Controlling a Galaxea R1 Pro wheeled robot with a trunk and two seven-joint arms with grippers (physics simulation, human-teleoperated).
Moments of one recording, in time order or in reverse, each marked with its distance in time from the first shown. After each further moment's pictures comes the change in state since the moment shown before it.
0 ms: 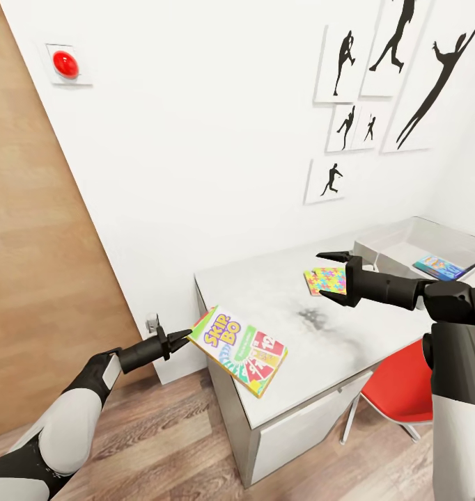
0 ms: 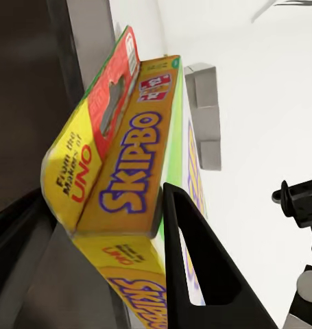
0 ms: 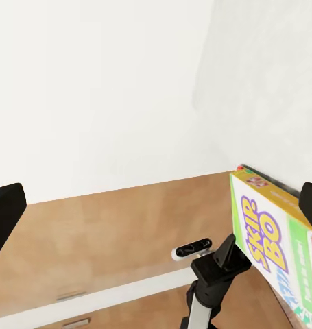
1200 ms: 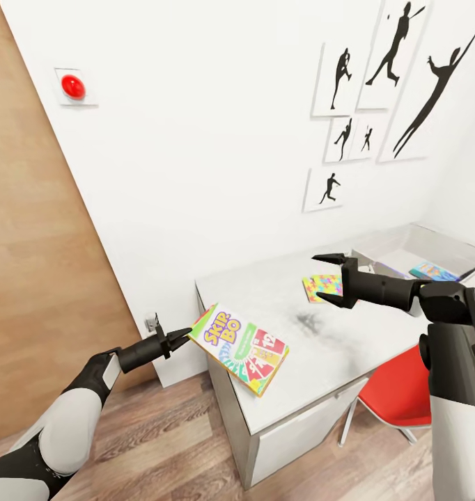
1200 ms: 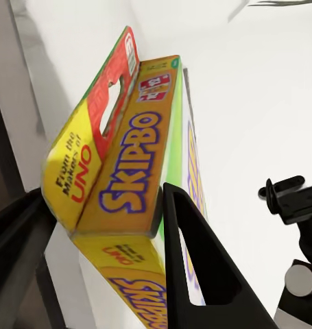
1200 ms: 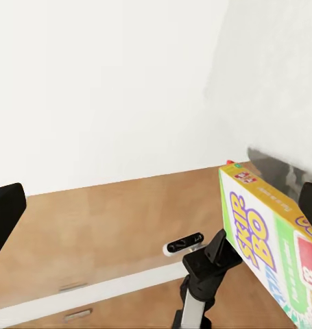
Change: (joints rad) left arm 0.000 0.000 -0.002 -0.001 -0.002 -0.007 -0.044; right arm 0.004 0.001 0.024 0.000 0.000 0.006 0.001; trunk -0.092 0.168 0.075
